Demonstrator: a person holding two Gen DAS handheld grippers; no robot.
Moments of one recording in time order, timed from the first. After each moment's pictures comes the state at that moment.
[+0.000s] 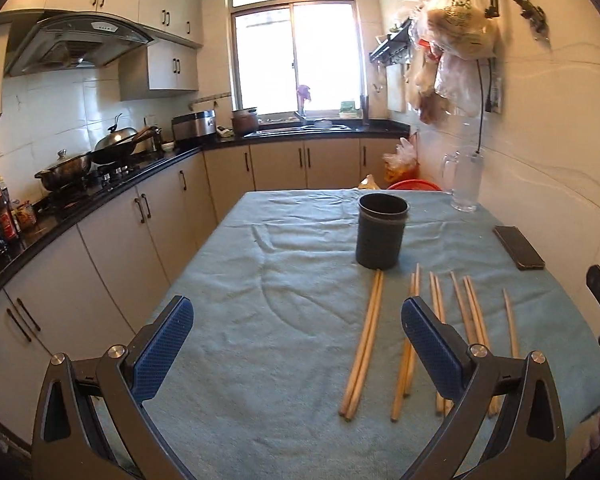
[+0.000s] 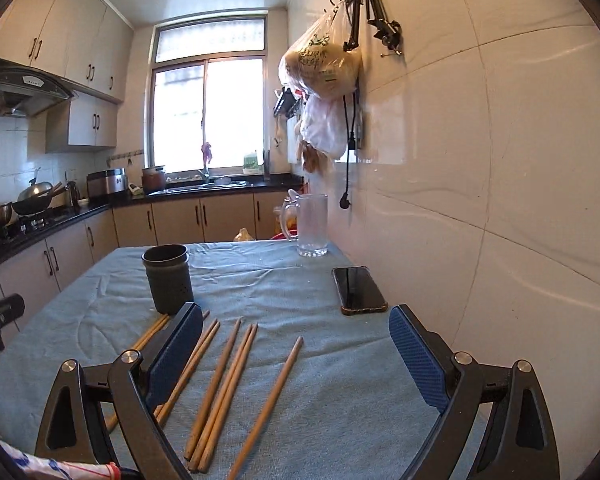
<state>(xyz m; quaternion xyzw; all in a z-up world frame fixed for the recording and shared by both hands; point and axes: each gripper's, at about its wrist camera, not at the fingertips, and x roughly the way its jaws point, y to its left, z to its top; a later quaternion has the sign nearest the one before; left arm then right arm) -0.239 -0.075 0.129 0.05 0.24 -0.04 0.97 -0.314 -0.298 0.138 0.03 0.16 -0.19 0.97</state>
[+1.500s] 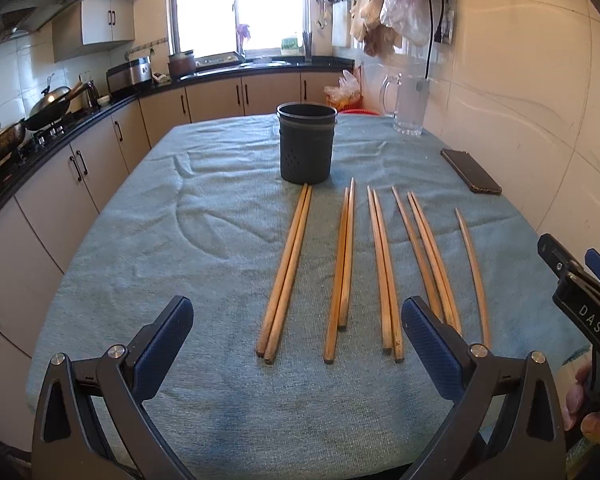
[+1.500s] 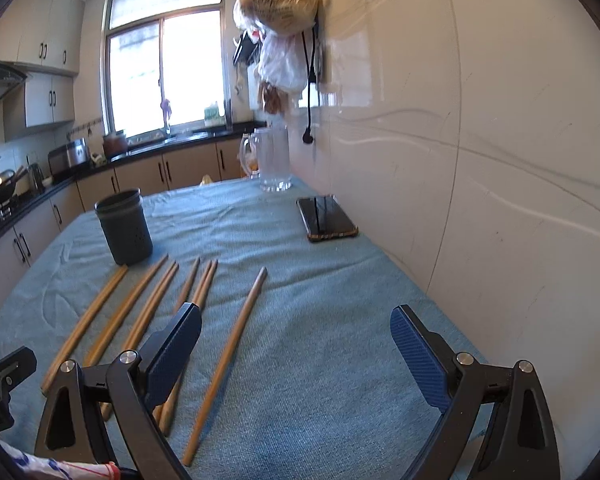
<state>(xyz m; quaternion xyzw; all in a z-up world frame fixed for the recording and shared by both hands) -0.226 -0.113 0.071 0.06 0.36 -0.14 0.92 -0.307 -0.326 0.087 0.08 0.26 -0.24 0.93</state>
